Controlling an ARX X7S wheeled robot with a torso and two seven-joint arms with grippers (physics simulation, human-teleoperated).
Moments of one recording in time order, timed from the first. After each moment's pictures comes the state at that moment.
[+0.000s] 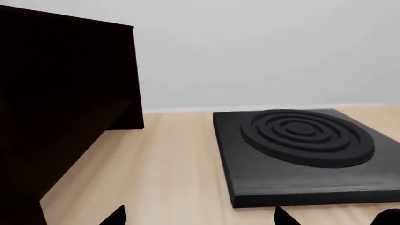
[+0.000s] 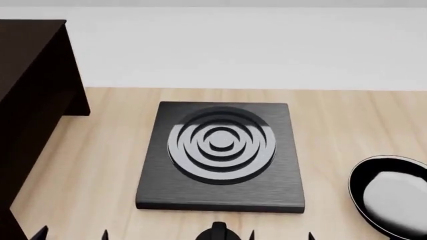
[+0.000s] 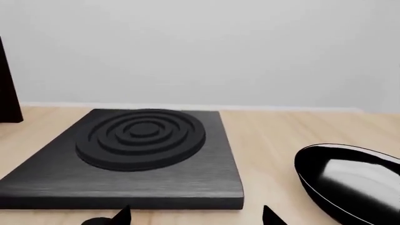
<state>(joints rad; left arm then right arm) 0.02 -0.09 0.10 0.03 -0.07 0.00 -0.07 0.00 0.09 -0.12 -0.03 0.06 0.03 0.15</state>
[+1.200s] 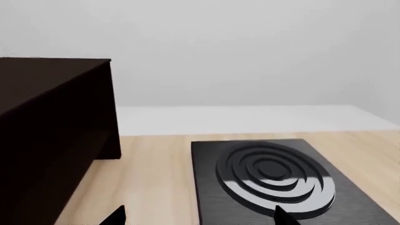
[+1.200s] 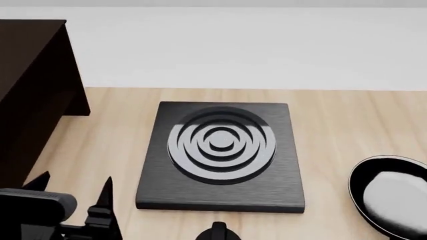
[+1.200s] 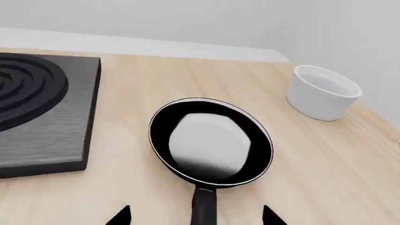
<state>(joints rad) -0.19 -0.12 0.08 0.53 -0.21 -0.73 -0.09 0.04 0.30 0.26 -0.53 0.16 0.93 0.10</state>
